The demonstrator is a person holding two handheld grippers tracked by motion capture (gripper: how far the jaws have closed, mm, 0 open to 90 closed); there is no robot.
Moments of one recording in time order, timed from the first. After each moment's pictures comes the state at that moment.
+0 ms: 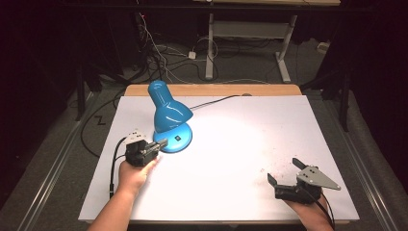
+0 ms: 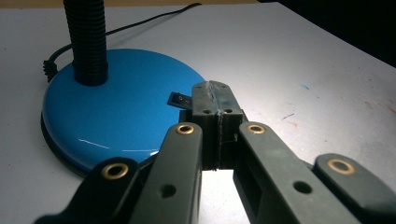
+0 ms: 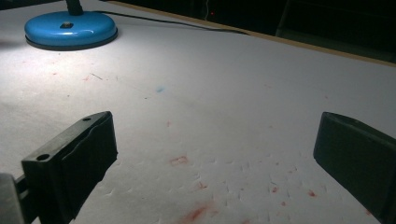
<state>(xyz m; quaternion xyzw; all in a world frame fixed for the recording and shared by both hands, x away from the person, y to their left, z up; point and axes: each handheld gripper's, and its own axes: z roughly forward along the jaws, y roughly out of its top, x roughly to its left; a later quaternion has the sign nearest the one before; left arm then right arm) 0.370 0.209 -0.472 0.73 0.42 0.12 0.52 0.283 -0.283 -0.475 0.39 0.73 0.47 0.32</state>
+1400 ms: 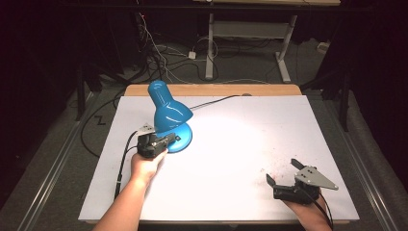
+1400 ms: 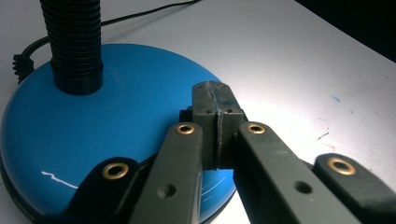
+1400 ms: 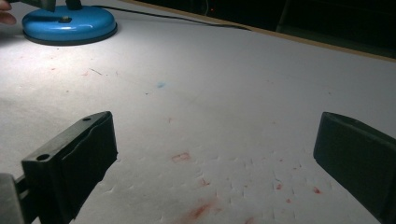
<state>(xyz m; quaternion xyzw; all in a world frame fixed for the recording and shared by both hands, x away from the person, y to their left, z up) 0.411 0.189 -0.494 0.72 0.44 0.11 0.52 0.283 -0.280 -0.478 0.39 0.73 0.46 0.32</state>
